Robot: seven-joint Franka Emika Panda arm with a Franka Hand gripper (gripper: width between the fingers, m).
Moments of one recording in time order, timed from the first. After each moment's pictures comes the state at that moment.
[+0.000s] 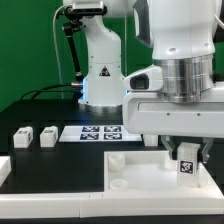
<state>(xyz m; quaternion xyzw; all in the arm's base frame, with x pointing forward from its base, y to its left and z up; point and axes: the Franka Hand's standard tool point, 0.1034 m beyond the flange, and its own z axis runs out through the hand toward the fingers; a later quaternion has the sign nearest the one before) 0.631 0.117 0.071 -0.96 0.27 0.01 0.06</state>
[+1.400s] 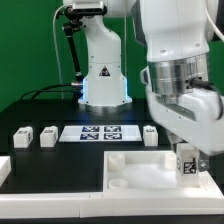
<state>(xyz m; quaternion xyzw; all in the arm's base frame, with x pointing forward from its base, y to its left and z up) 0.634 0.115 0.070 -0.84 0.53 0.03 0.08</state>
